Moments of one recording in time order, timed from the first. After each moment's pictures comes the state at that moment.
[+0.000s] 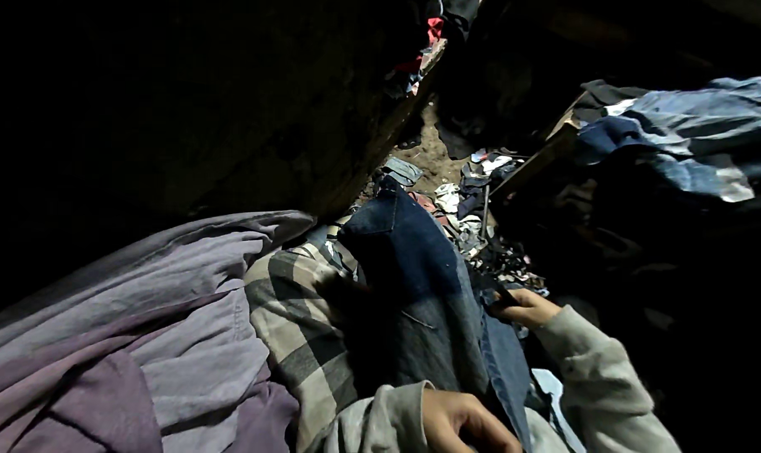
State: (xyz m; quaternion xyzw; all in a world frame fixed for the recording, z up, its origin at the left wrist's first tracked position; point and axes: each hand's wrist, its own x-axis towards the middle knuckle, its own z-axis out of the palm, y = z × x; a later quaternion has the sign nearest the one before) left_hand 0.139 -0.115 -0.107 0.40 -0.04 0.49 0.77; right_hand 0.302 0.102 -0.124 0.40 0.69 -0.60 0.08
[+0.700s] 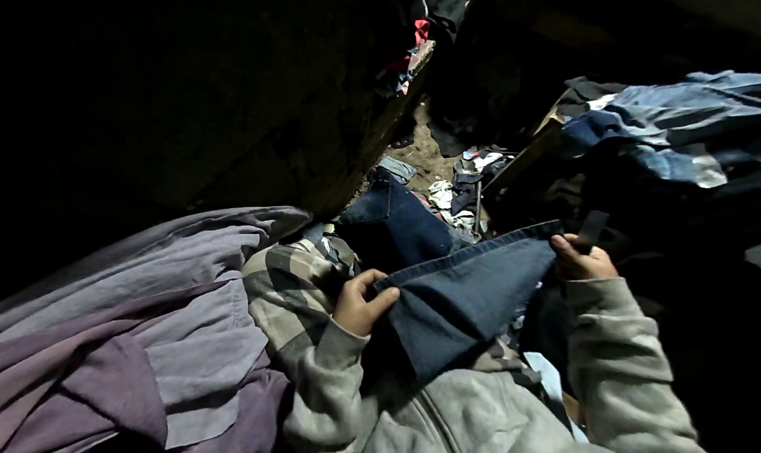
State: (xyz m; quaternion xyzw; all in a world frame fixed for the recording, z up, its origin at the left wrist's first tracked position) left_hand 0.047 -0.117 -0.068 0.28 0.63 0.56 0.45; right_hand 0.315 0.132 -0.095 0.59 0.56 -0.48 -0.32
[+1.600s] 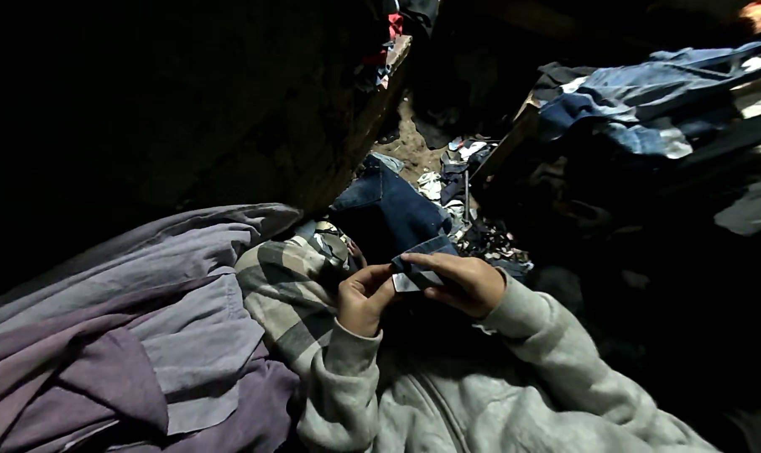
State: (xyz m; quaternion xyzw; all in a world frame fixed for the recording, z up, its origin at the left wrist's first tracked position) left_hand 0.086 -0.120 -0.054 0.16 0.54 0.71 0.42; right_hand 0.229 0.028 -0.058 0.07 0.91 -0.37 -0.15
